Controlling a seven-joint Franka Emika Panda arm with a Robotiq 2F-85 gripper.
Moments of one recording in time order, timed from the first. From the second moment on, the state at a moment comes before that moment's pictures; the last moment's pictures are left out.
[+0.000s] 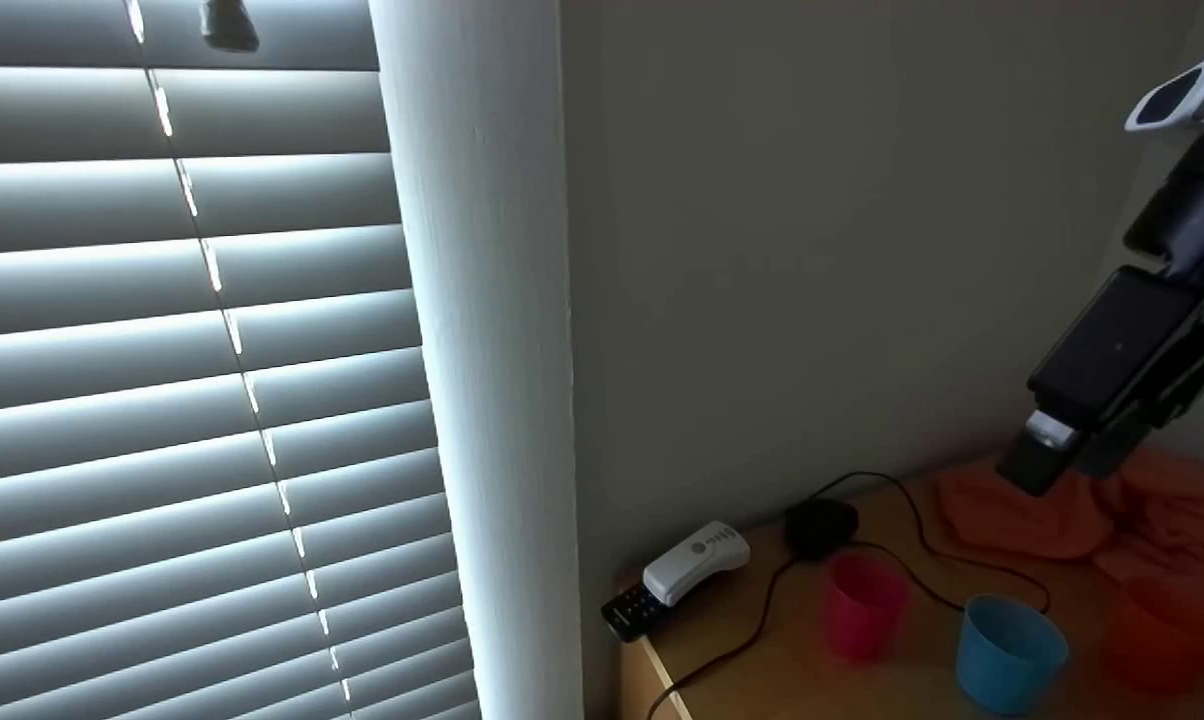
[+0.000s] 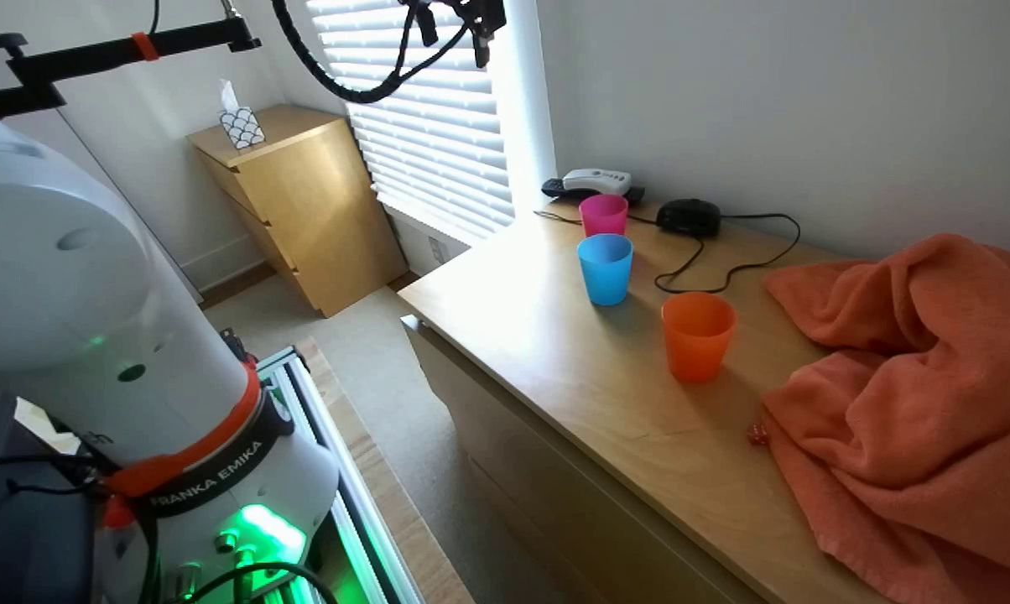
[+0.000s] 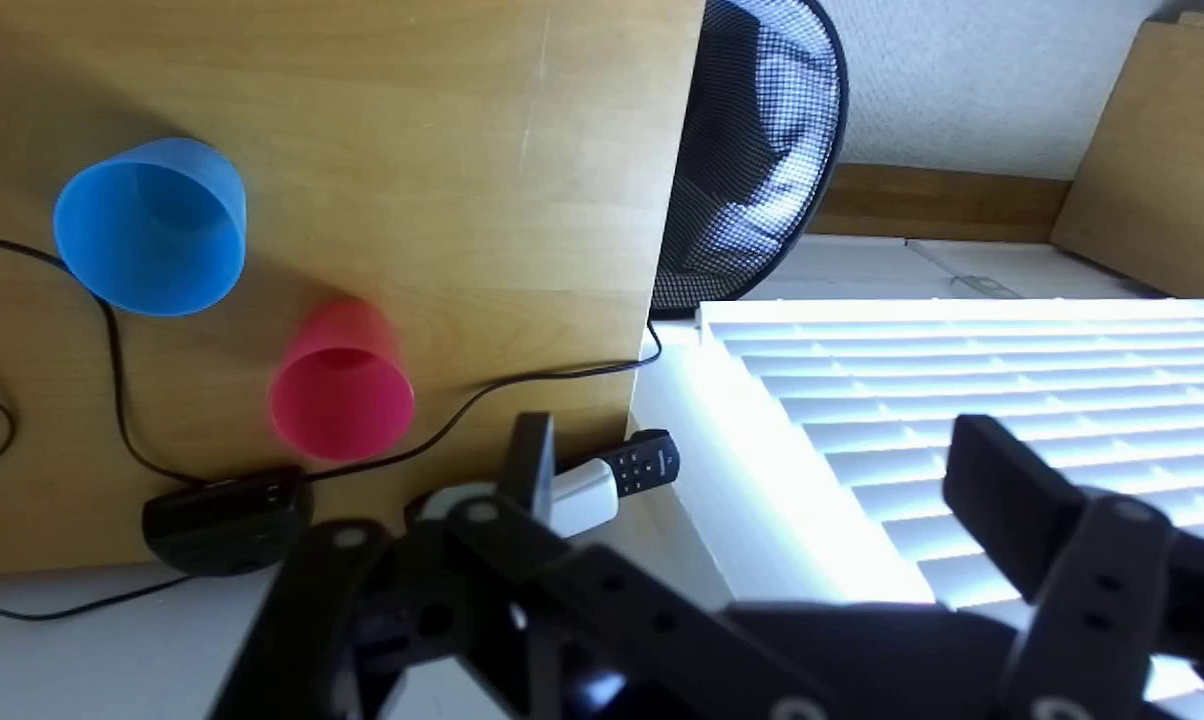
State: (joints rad) arm 0.22 -0.52 0.00 -2.49 0.31 2.16 -0.14
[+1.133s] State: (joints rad) arm 0.07 -0.44 -0.04 -2.49 0.30 2.16 -0.10
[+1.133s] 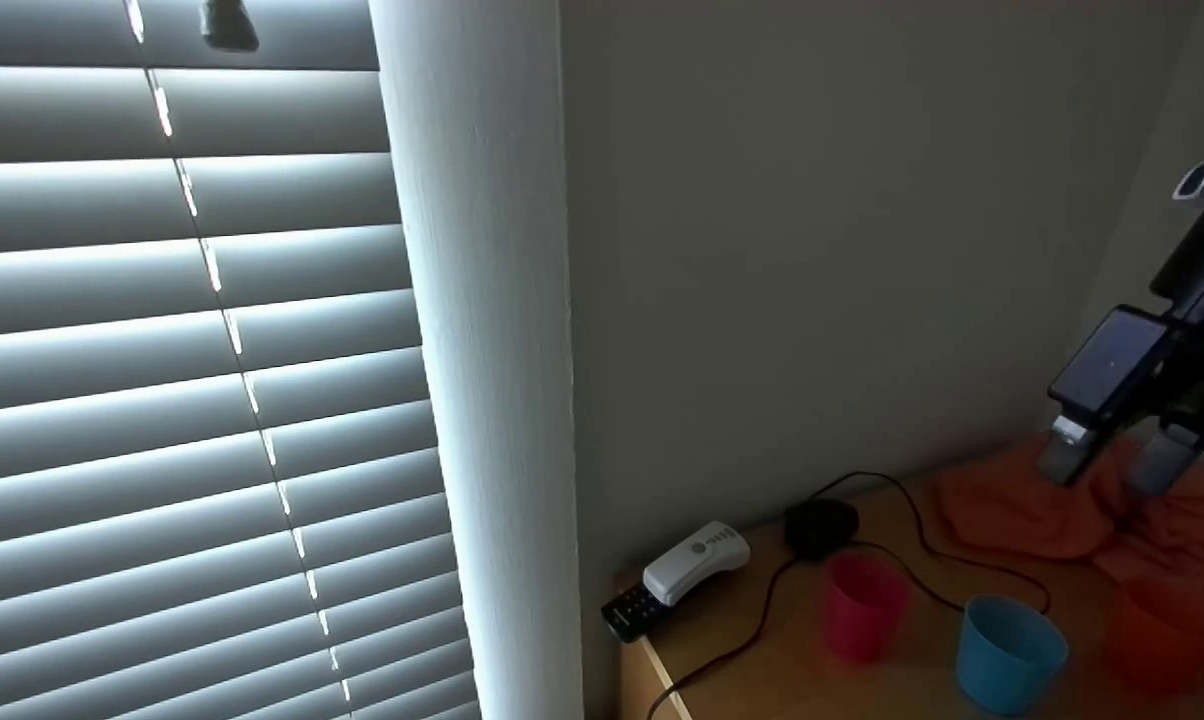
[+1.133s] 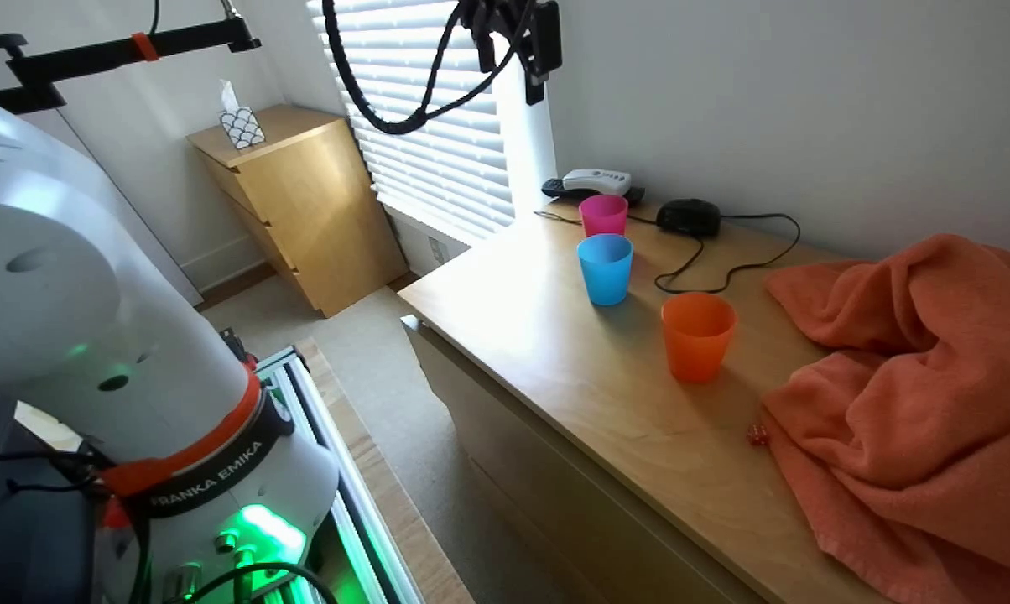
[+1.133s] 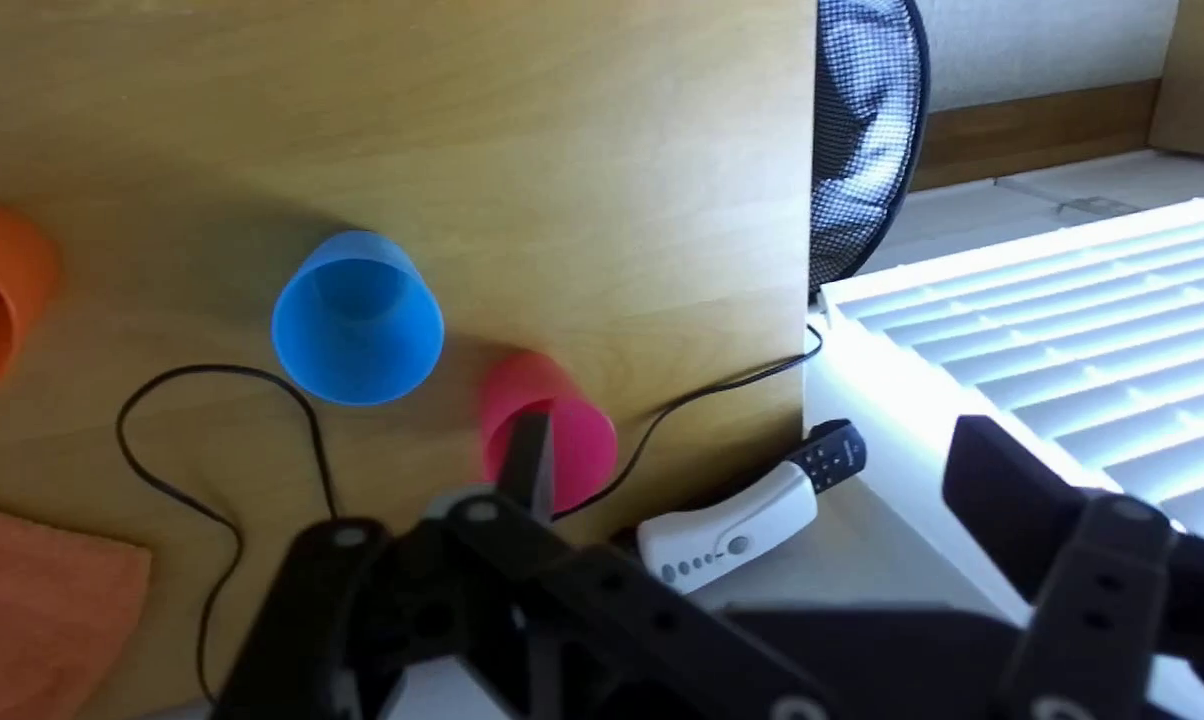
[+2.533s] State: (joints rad) arm -0.13 -0.31 -0.17 -2.54 0.30 2.17 -0.08
